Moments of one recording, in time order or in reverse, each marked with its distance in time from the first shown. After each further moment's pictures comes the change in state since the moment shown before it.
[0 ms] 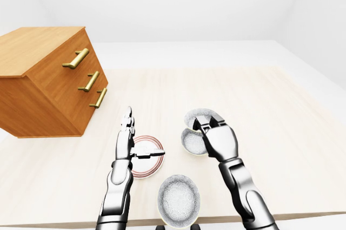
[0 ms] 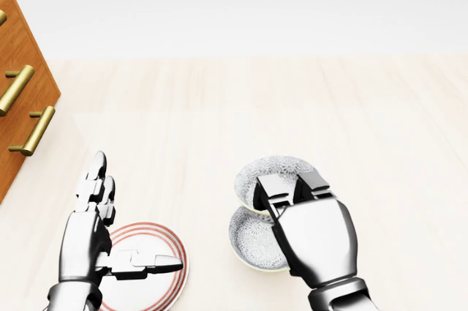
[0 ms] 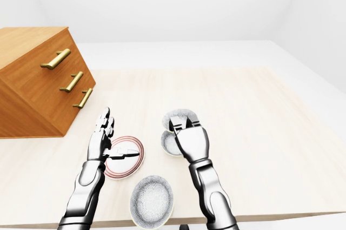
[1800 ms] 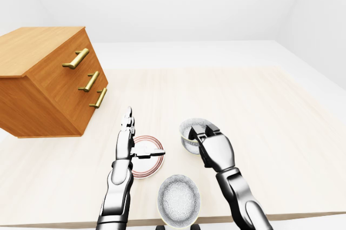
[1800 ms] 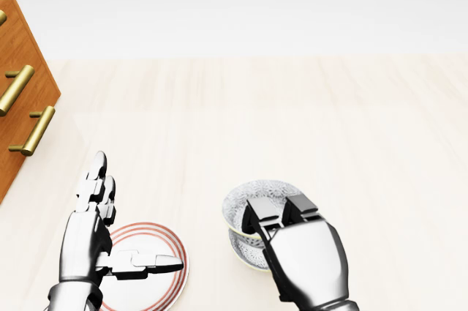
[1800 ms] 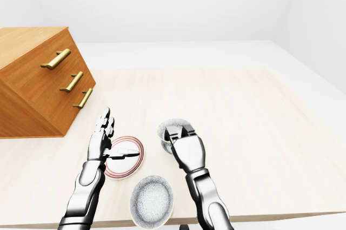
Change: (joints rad) left arm 0.000 -0.001 -0.002 -0.001 0.001 -0.001 0.002; right arm 0.089 -0.003 0.067 -0.023 0.053 0.000 0.007
